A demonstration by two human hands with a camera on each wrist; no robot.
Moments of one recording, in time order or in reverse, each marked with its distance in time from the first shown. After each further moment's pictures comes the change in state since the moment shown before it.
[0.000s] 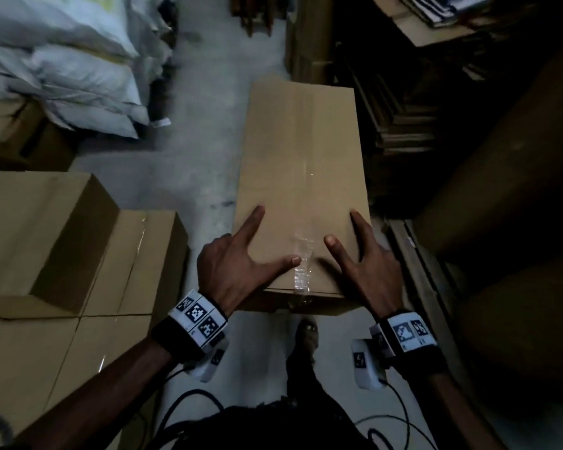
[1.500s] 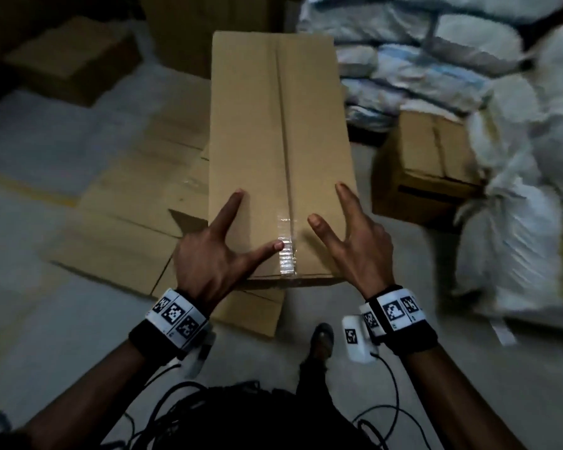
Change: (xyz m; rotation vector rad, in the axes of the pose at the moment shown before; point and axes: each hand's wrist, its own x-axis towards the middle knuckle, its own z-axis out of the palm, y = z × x) left_hand 0.524 -0.274 -0.165 0.067 0.990 -1.737; right_hand 0.601 -0.646 0.462 -0.033 -1.184 -1.623
